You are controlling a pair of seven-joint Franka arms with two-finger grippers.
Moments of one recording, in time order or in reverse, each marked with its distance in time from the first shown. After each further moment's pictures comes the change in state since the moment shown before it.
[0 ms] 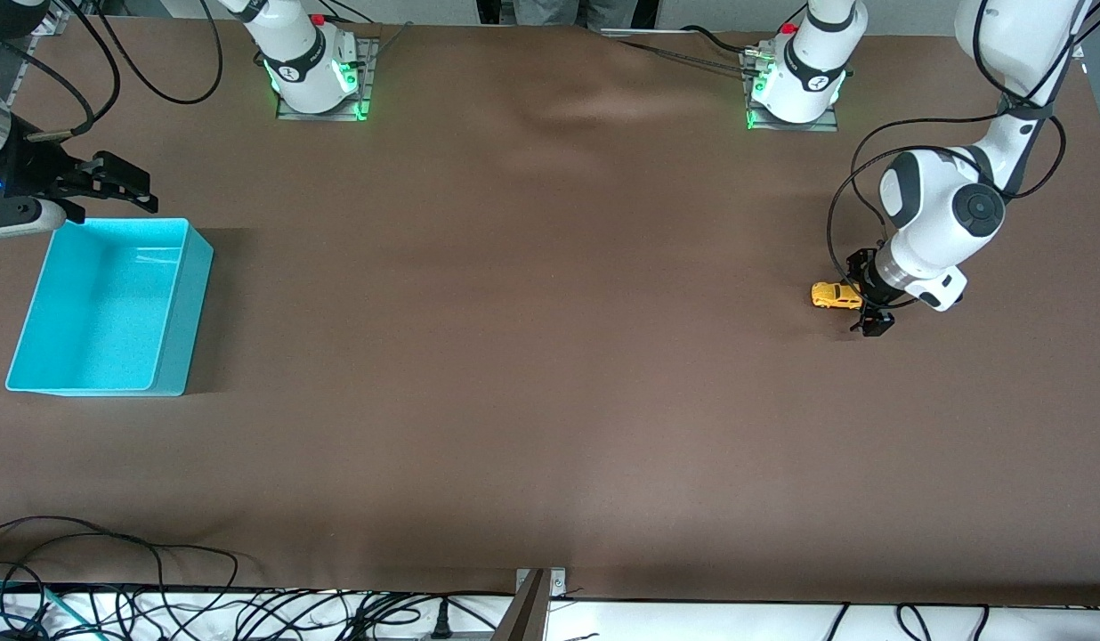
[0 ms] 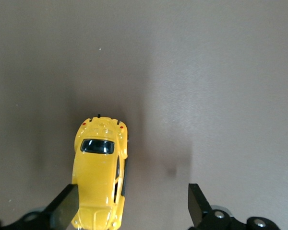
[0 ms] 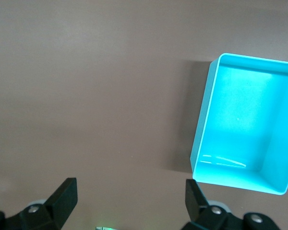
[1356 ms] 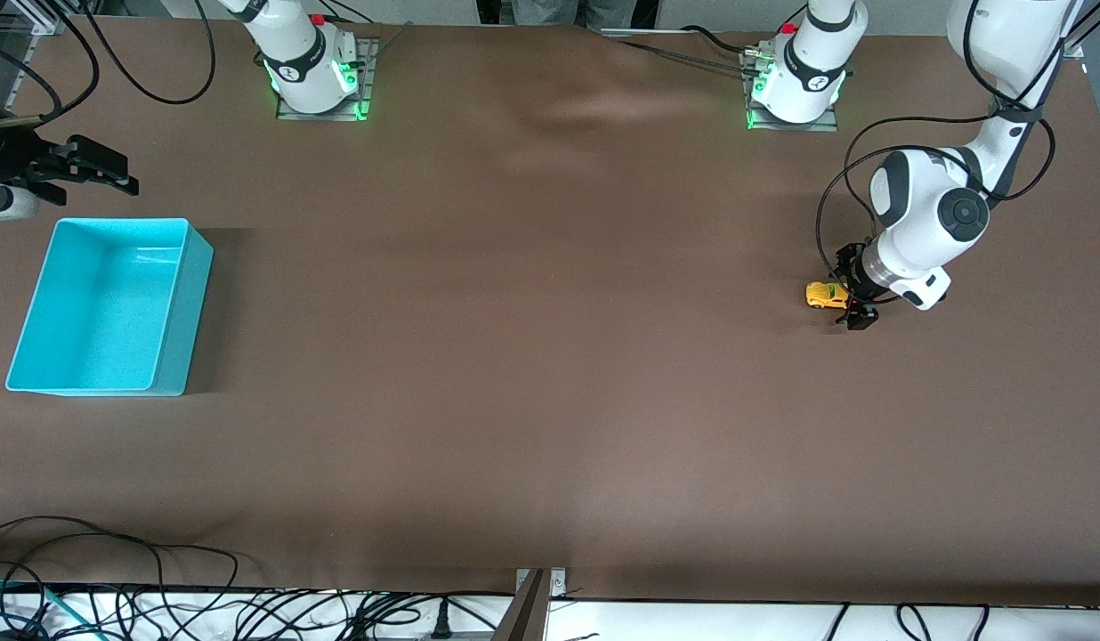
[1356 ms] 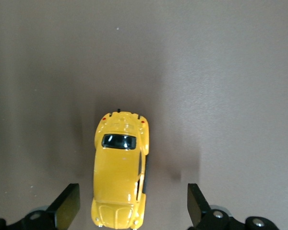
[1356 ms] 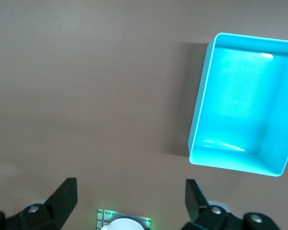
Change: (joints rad) left arm -0.012 -0.015 -0.017 -0.015 0.005 -0.058 -0.001; right arm 0.005 0.000 -0.040 0.026 0.005 -0.086 -0.027
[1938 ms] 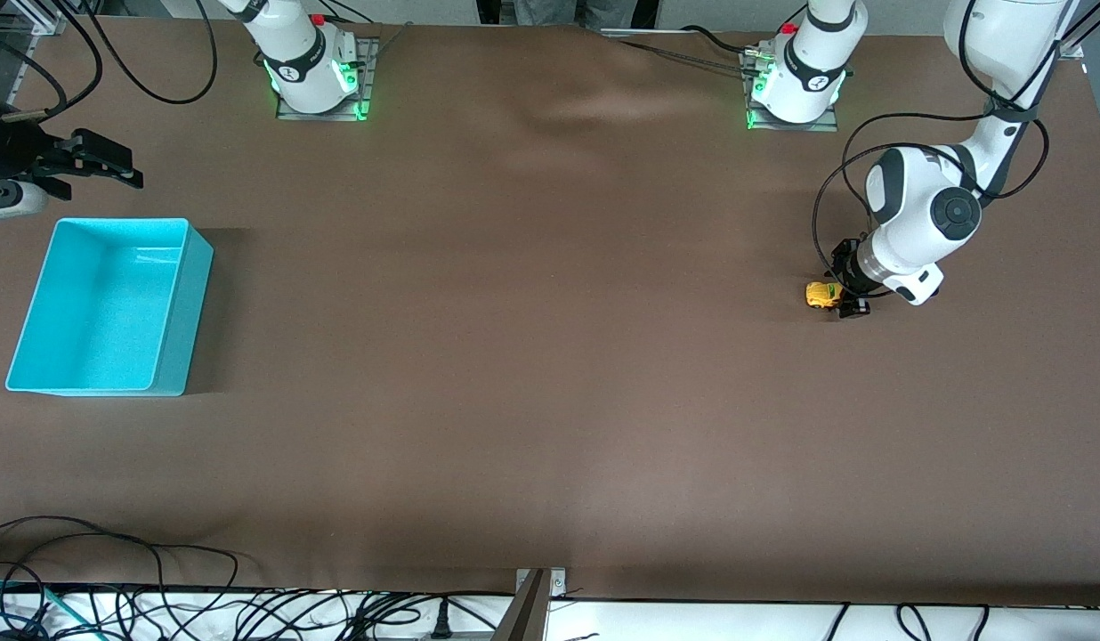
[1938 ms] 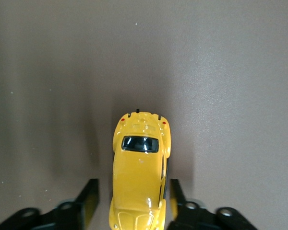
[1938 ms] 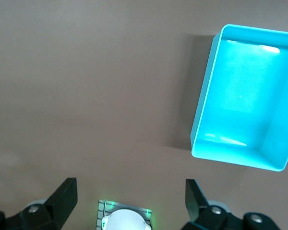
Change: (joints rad) left arm 0.000 -0.002 0.001 -0.023 0.002 0.002 -0.003; right arm 0.001 -0.002 -0.002 0.011 0.005 -0.052 -0.012
